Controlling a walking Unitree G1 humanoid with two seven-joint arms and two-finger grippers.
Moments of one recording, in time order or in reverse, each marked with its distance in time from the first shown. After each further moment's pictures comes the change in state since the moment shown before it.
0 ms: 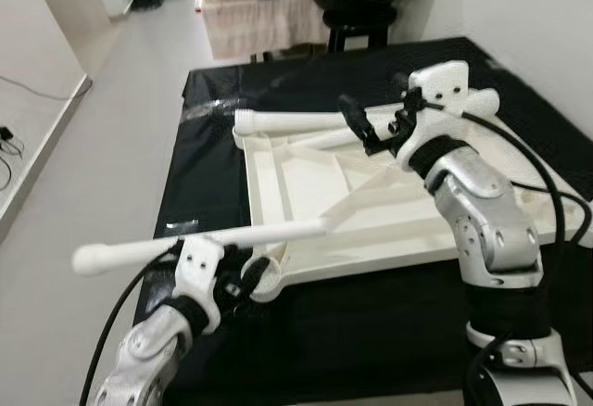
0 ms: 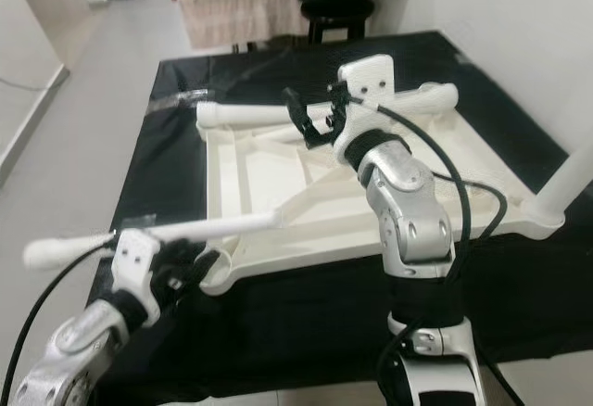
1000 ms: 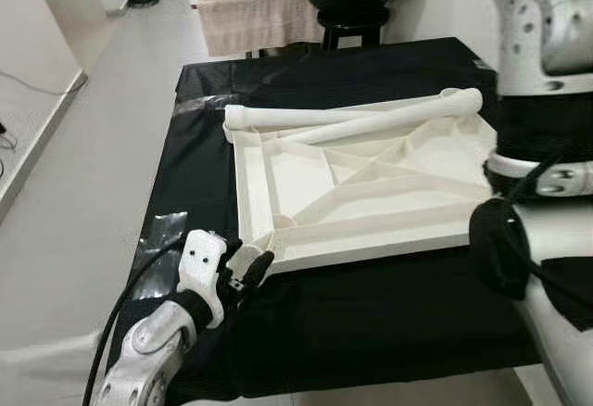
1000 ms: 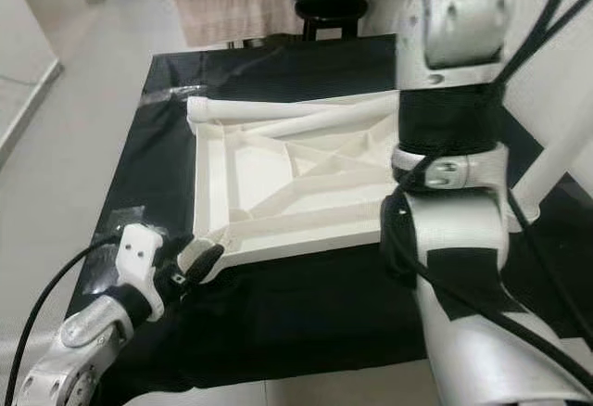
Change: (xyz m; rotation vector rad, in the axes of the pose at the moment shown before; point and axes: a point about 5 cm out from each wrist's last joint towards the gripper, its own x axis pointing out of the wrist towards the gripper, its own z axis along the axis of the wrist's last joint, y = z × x) left arm 0.005 0.000 -0.006 -0.044 -0.002 -0.007; right arm 0.058 0.003 0.202 -0.243 -0.457 0.029
